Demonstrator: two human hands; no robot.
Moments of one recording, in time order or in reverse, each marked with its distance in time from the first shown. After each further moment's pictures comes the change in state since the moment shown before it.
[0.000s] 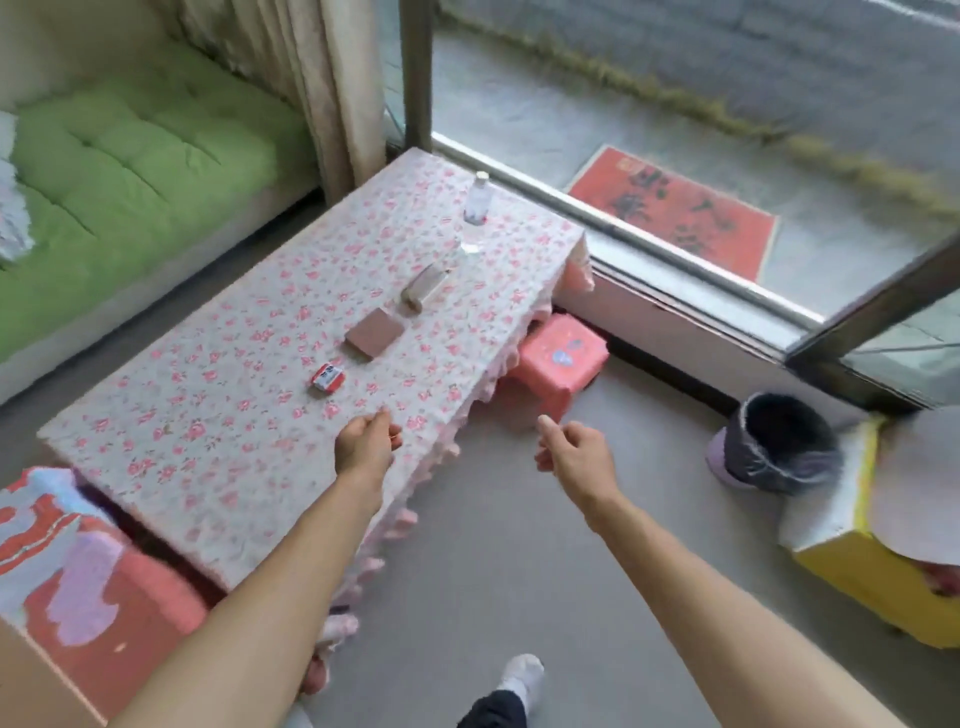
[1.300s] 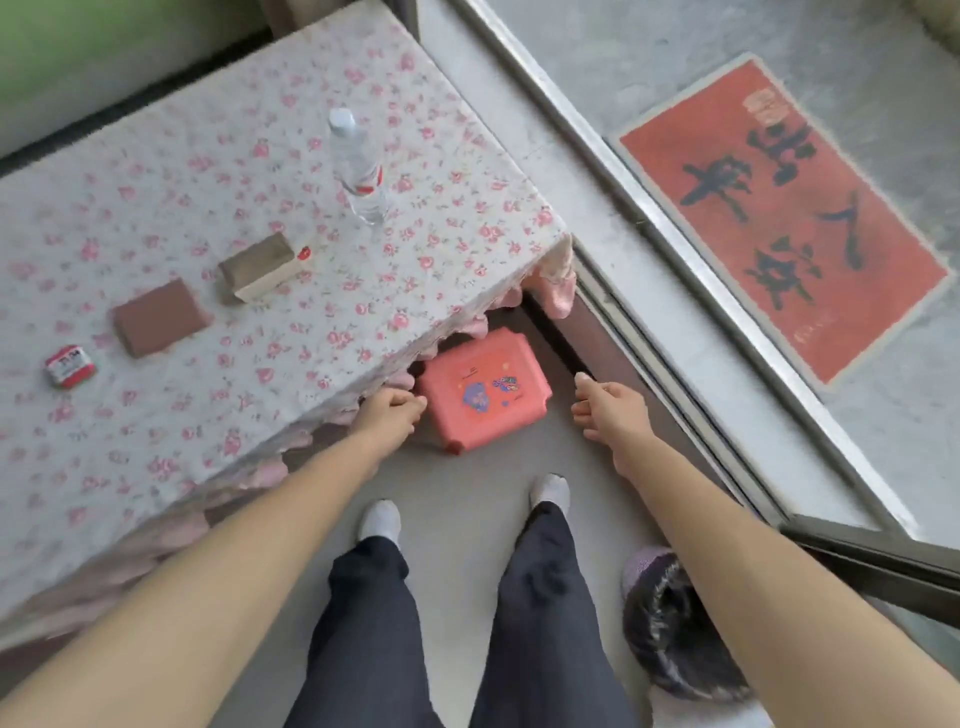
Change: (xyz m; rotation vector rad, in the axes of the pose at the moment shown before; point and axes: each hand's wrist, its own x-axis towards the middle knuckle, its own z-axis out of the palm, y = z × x) left_hand 0.170 0.082 0.515 0.306 -0.084 -0.225; right_hand 0.591 -0.026 -0.246 -0.155 -0.270 0.299
